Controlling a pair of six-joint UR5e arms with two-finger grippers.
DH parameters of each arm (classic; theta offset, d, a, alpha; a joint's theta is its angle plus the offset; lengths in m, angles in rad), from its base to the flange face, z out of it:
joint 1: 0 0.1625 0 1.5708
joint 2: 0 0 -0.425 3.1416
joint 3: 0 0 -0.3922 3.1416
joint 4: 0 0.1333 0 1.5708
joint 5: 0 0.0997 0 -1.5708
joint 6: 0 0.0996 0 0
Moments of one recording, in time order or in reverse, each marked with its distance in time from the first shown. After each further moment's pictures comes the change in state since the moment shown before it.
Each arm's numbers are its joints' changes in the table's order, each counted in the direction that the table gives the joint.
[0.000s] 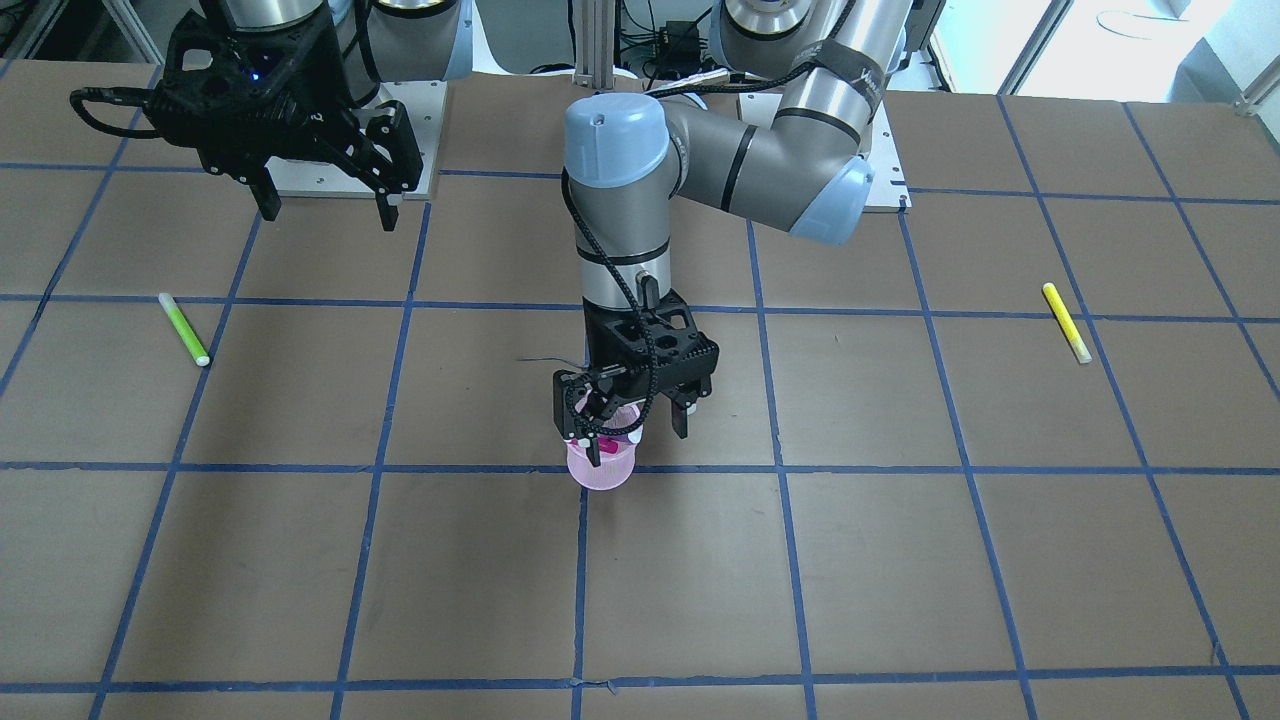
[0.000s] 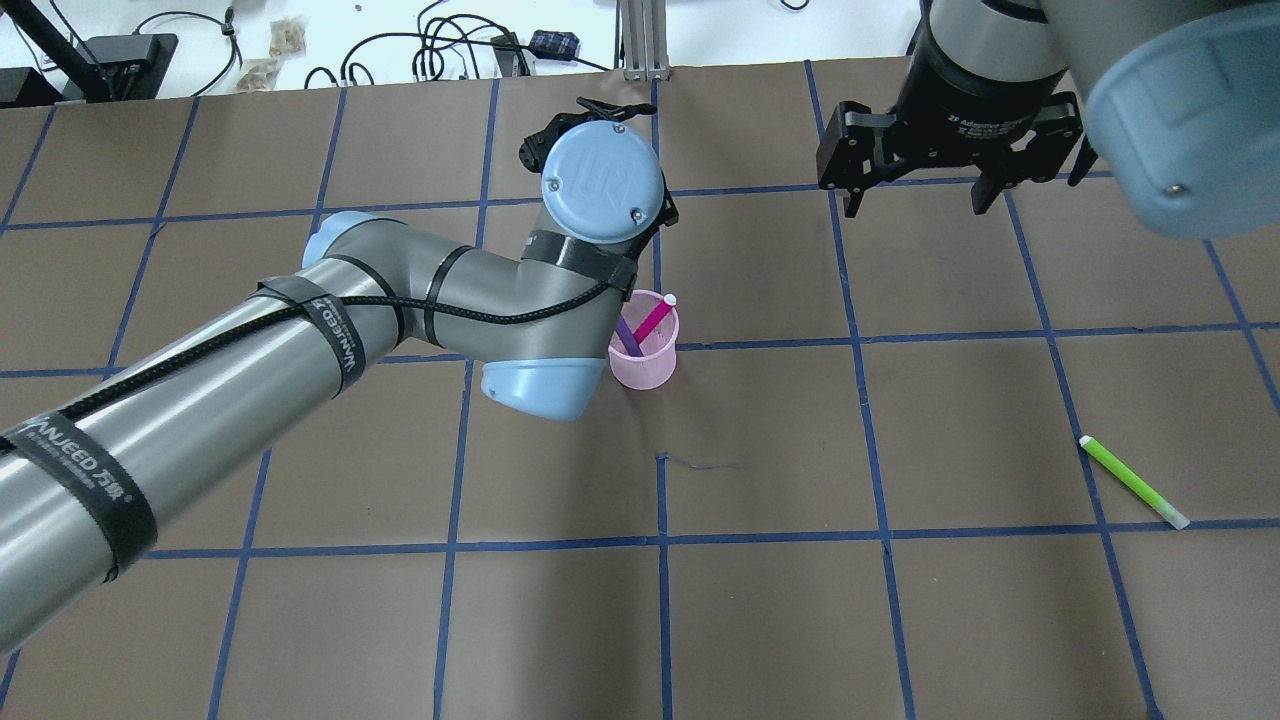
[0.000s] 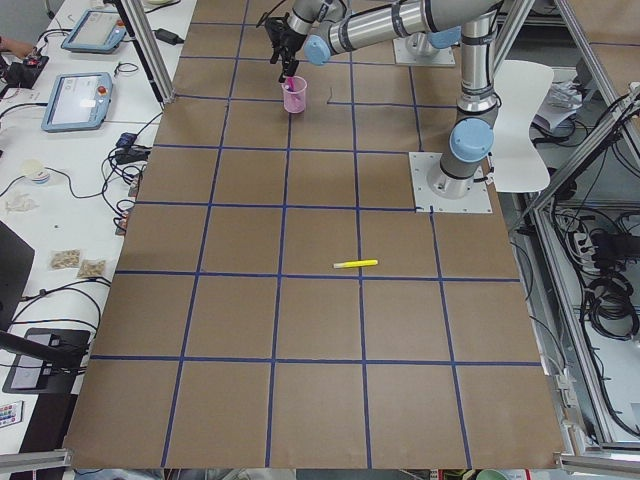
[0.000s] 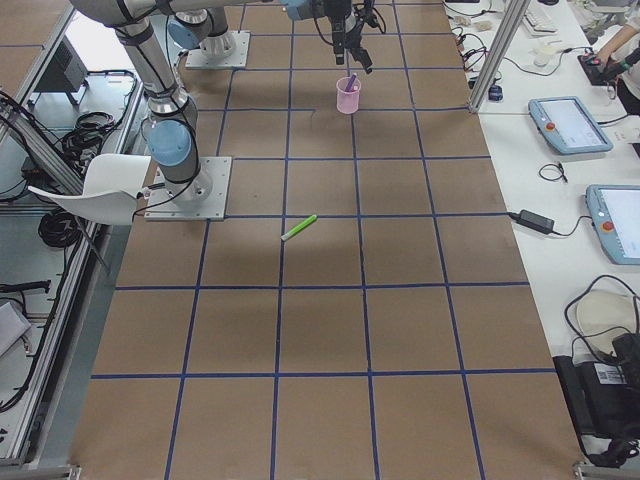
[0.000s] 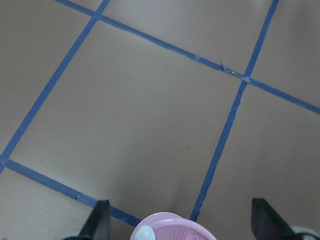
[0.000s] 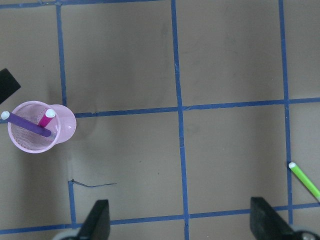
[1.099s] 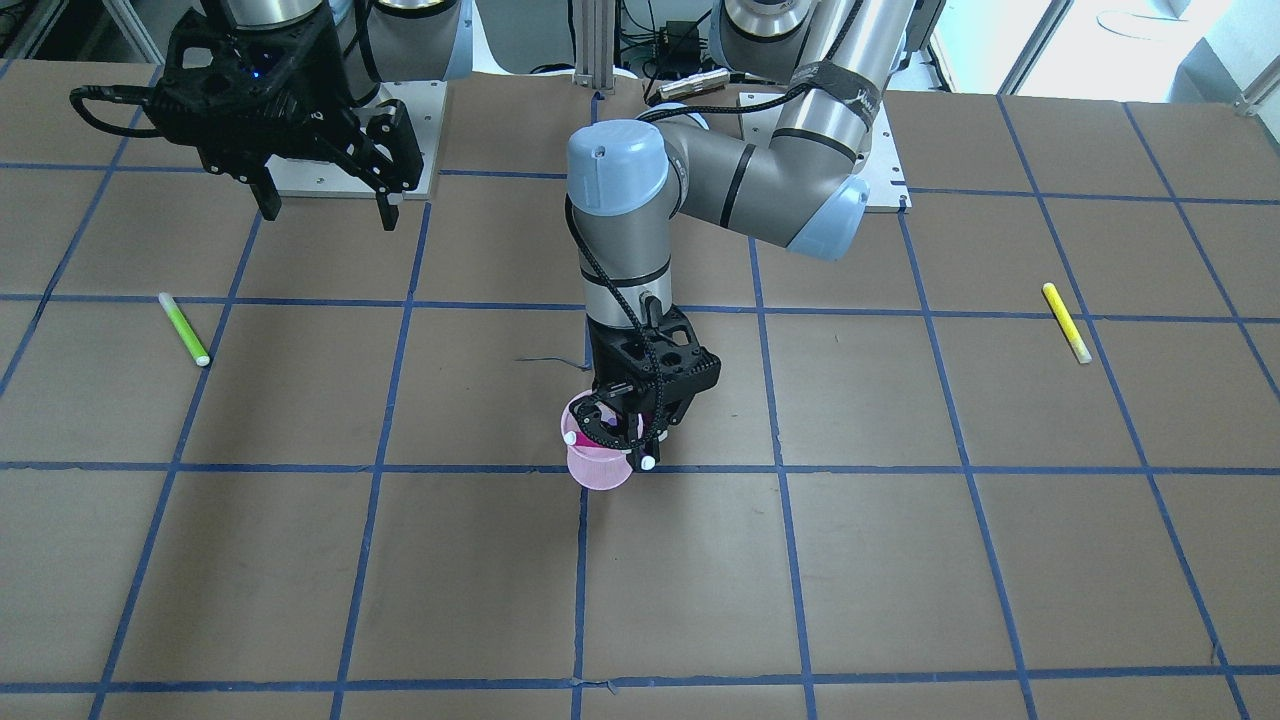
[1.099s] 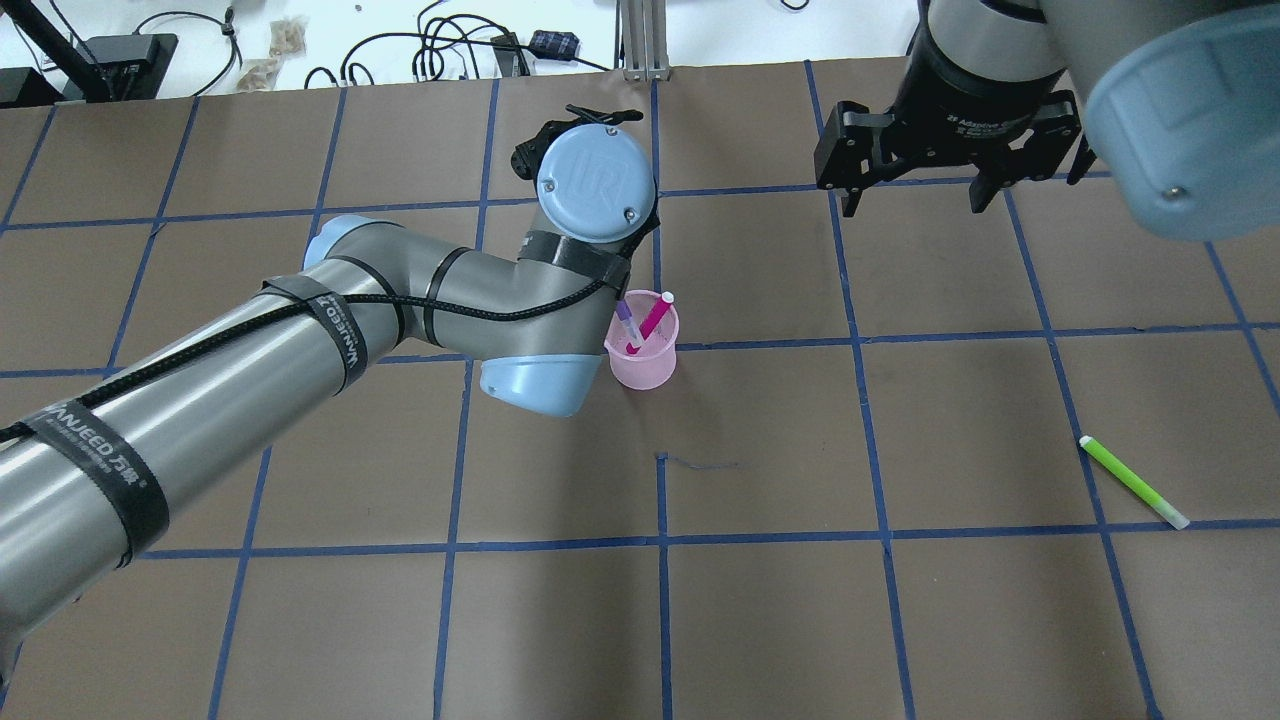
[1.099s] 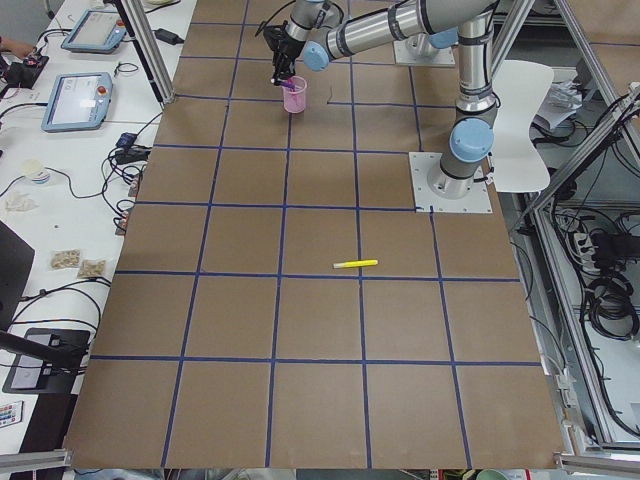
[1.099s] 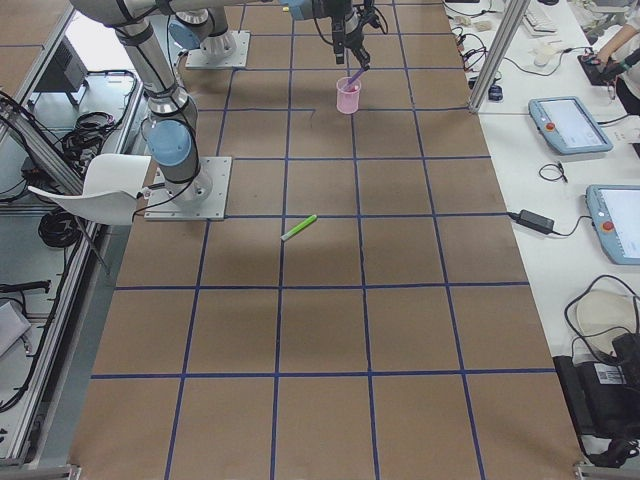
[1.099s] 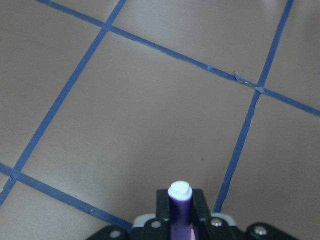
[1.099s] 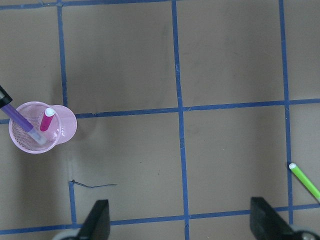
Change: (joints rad) left arm -0.017 -0.030 0.029 0.017 0.013 -0.078; right arm 0.000 -0.001 0.000 -0.003 0.001 -0.001
